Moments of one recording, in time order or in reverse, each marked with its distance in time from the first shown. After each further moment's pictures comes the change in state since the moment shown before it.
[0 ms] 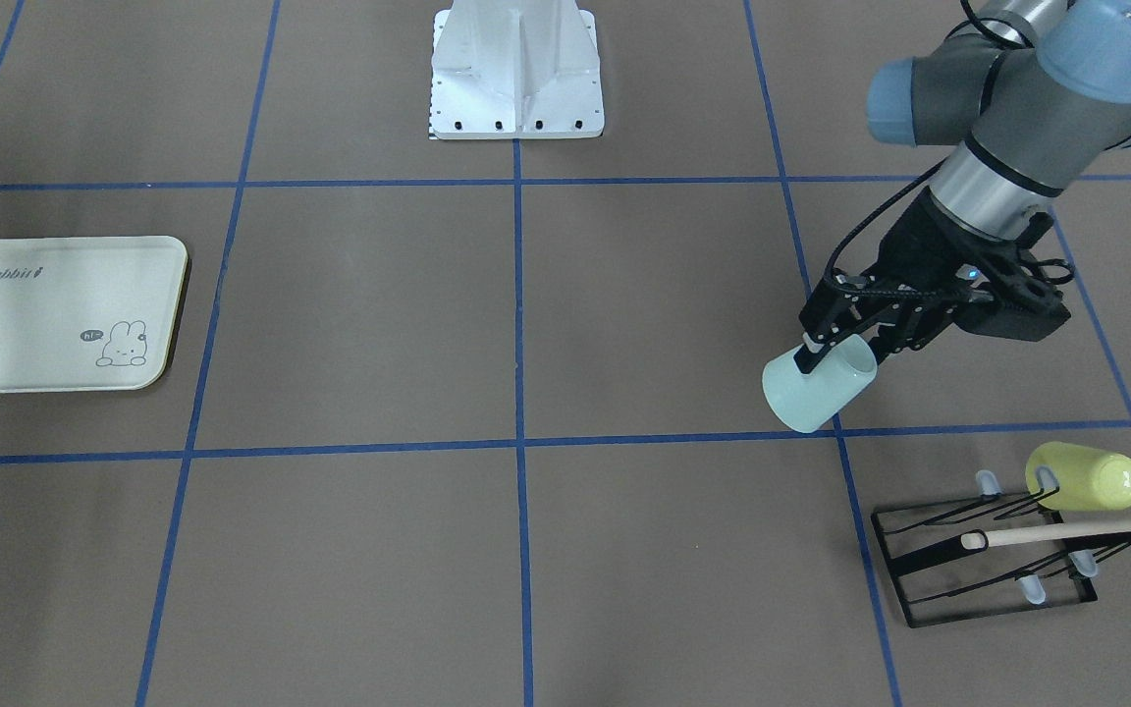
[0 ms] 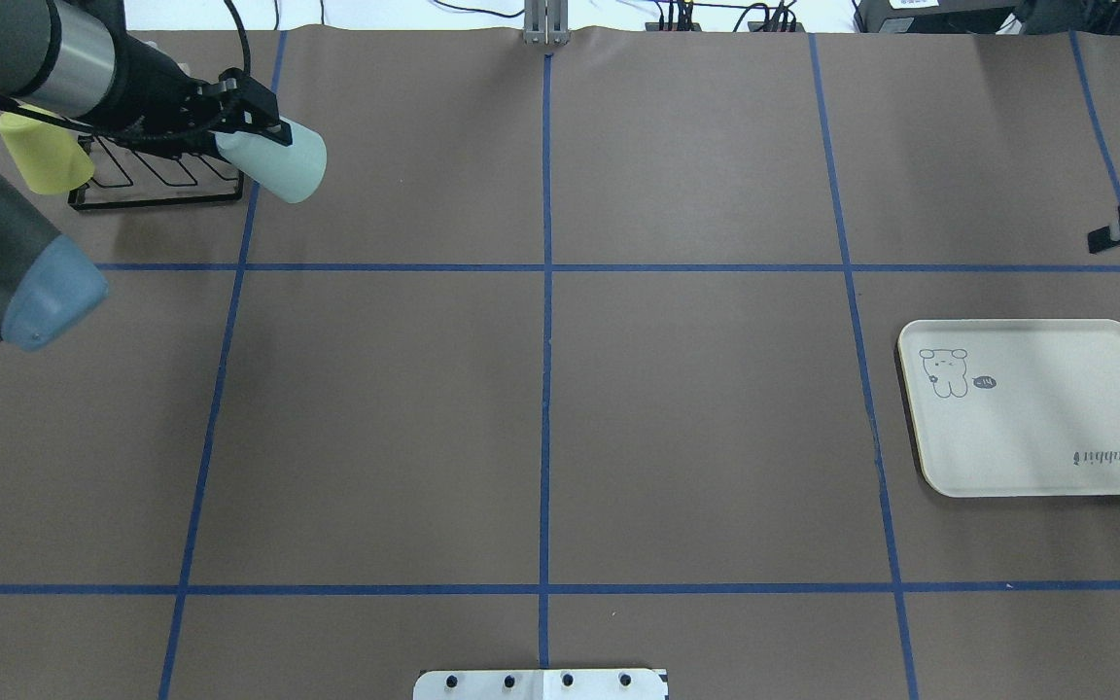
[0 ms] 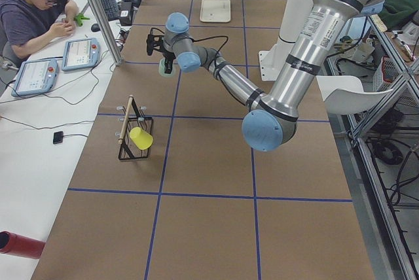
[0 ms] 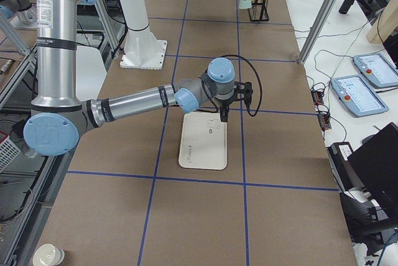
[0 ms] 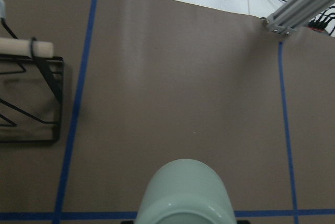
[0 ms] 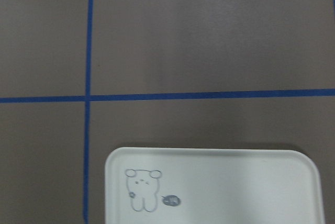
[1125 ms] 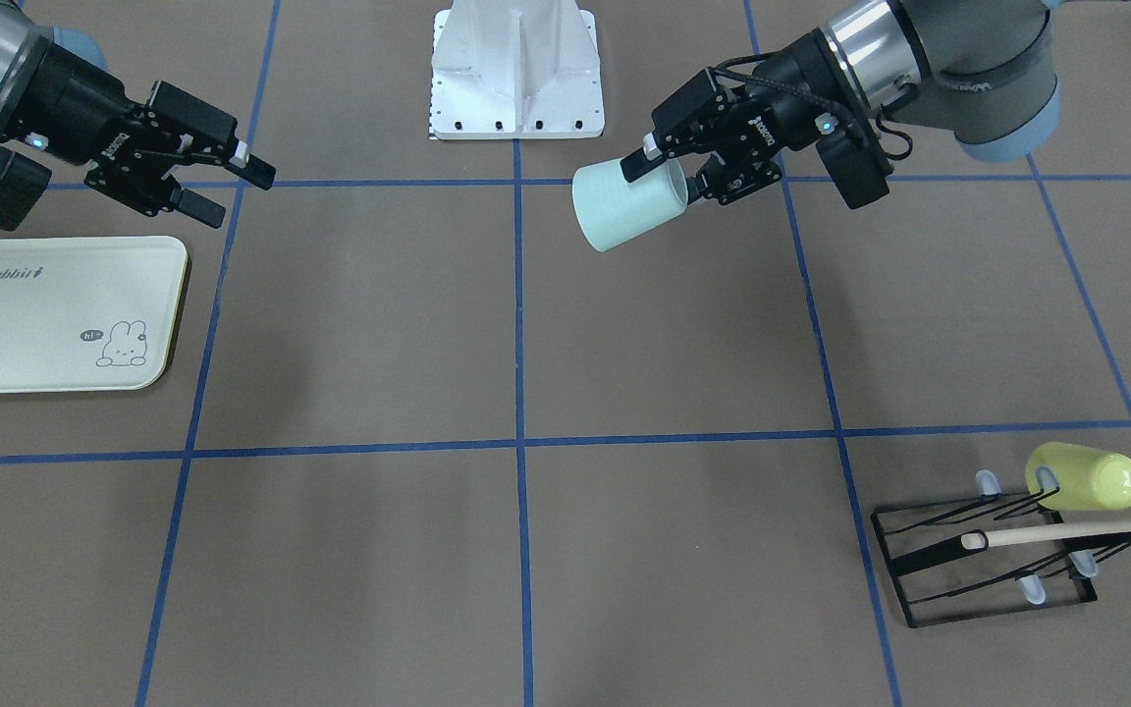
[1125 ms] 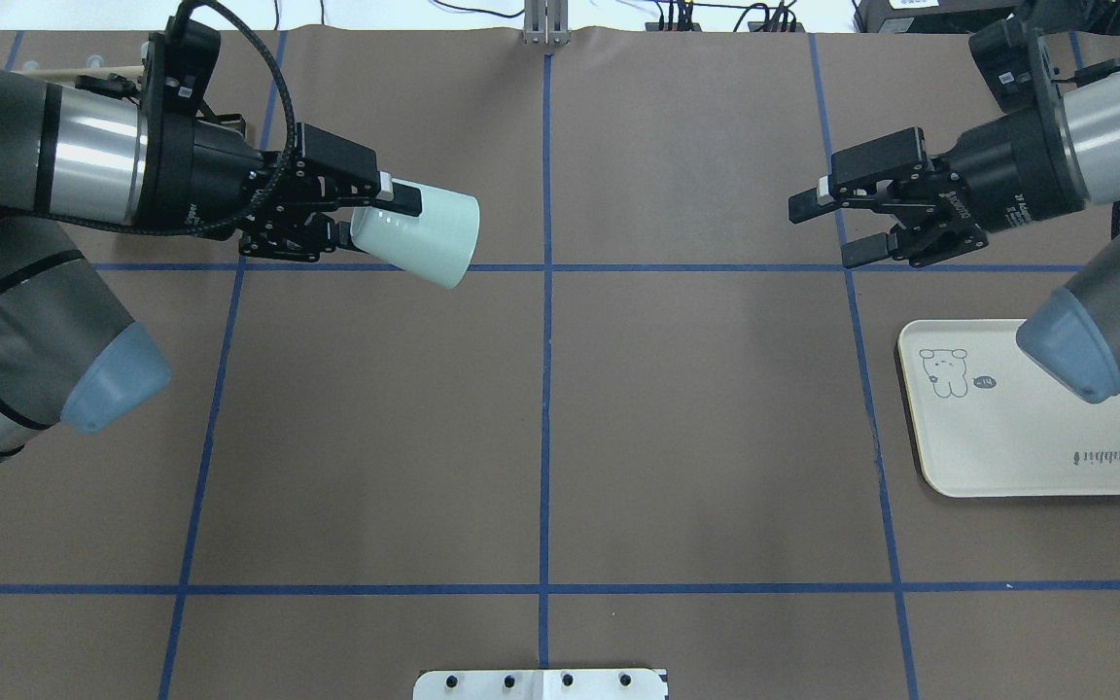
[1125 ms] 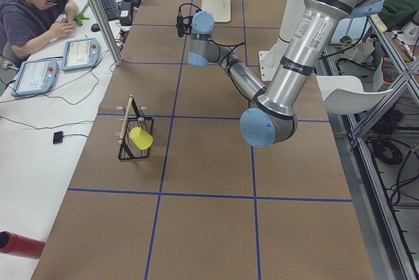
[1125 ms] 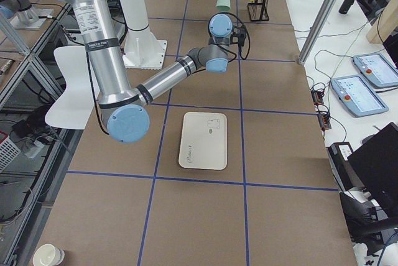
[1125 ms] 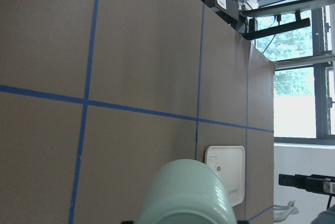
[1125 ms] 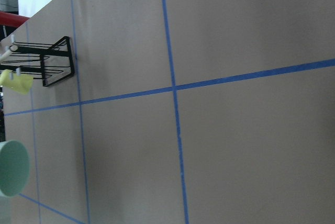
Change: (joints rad) left arm 0.140 -0.007 -0.036 -0.590 -0.110 -0.502; right arm -0.269 0.288 -0.016 0.599 0.021 0.791
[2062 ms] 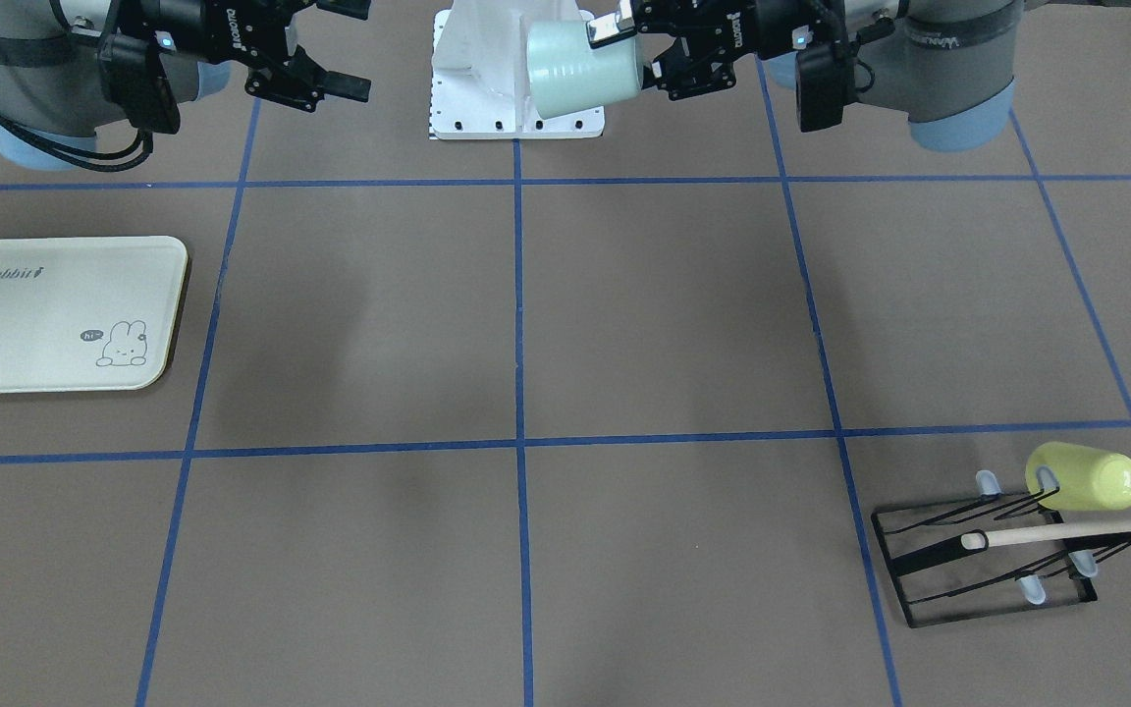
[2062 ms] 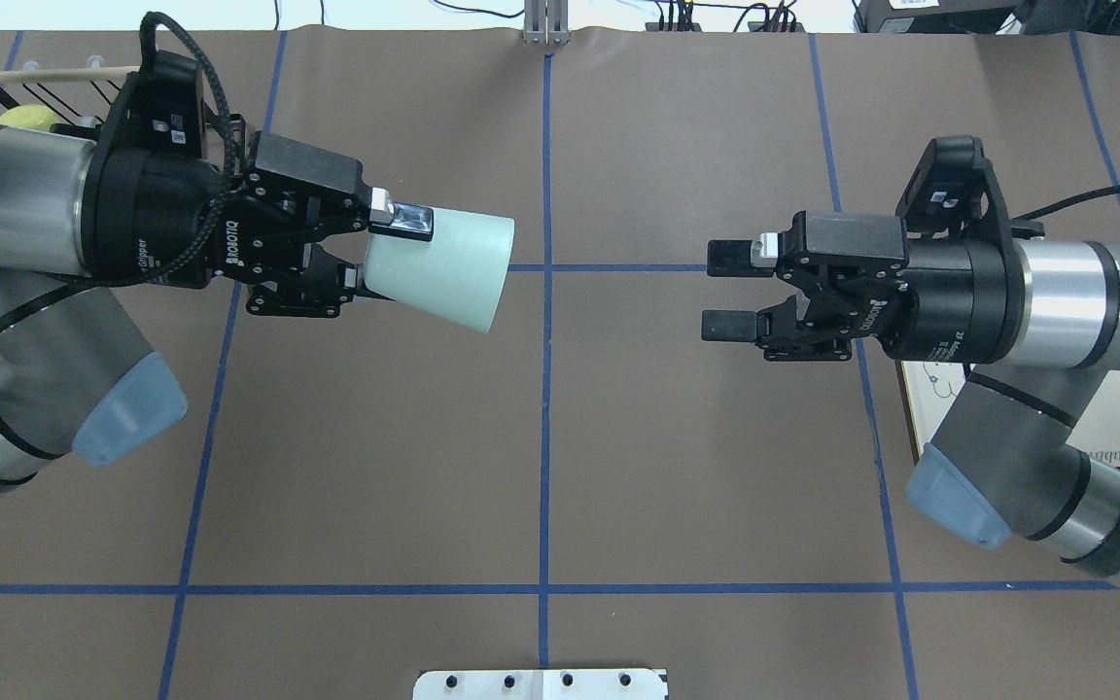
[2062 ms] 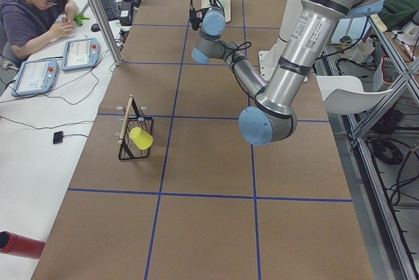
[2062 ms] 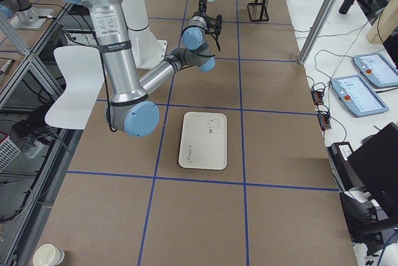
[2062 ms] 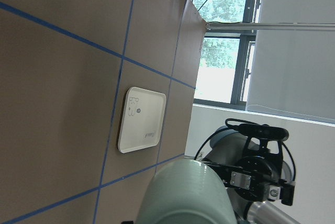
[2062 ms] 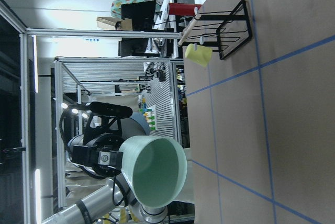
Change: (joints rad) left arm 0.032 -0.009 -0.047 -0.320 0.038 -0.384; right arm -0.317 -0.003 -0.002 0.705 -0.513 0.418
